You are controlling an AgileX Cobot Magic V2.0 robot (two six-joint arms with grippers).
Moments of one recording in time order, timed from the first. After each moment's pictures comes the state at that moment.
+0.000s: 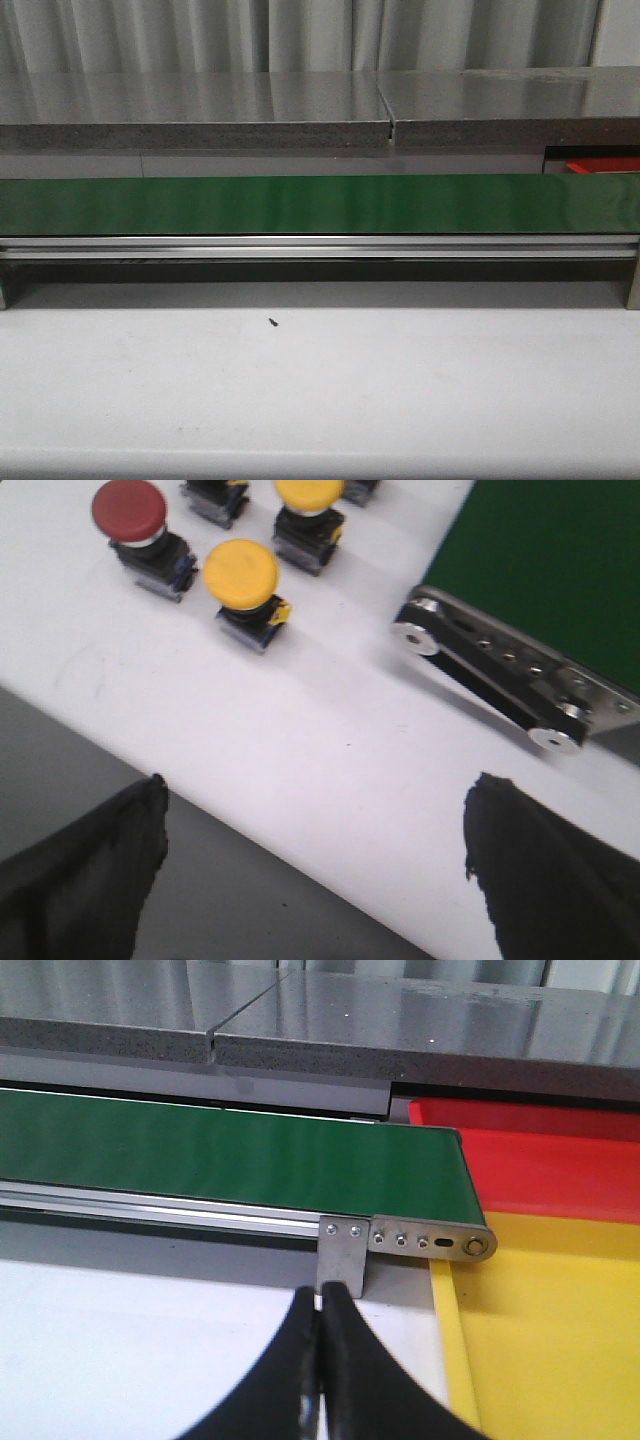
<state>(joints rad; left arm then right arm) 0.31 1.11 -0.82 0.07 0.74 -0.25 0.04 -0.01 0.03 -0.07 0.17 0.07</state>
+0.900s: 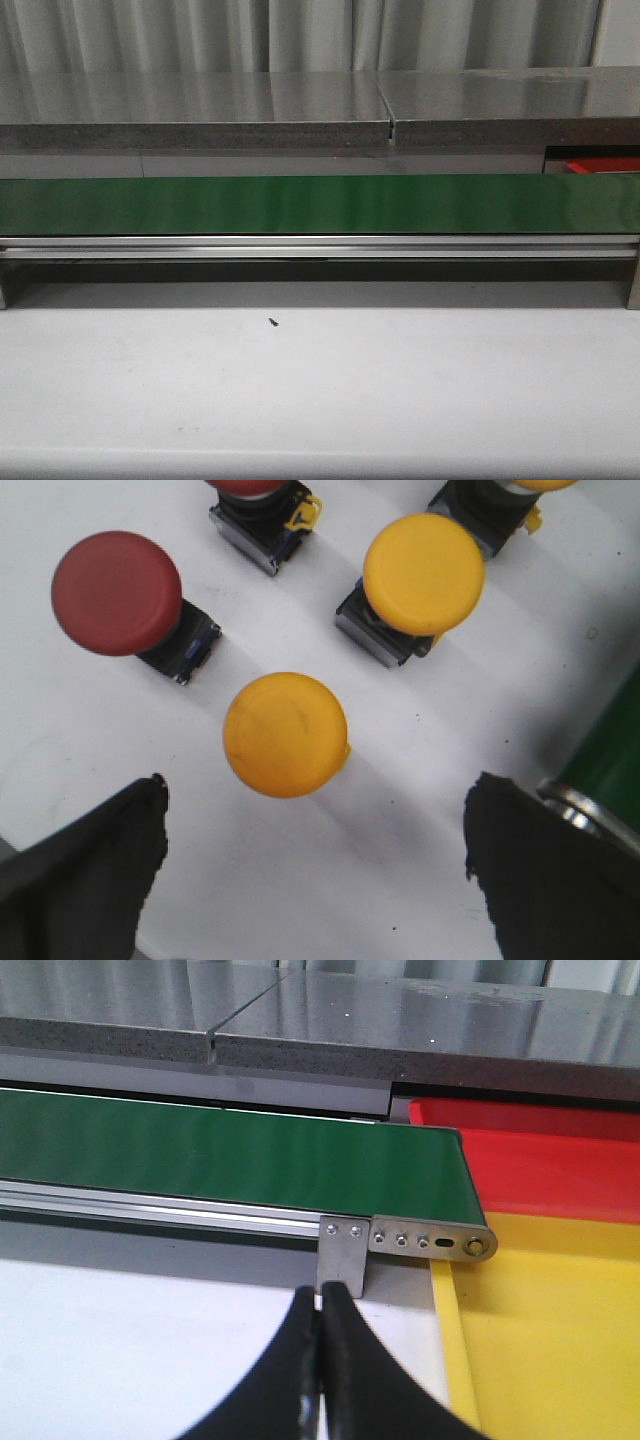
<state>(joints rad) 0.41 1.66 -1.11 0.02 0.64 -0.25 0.04 -0.01 0.03 -0.07 0.17 0.07</state>
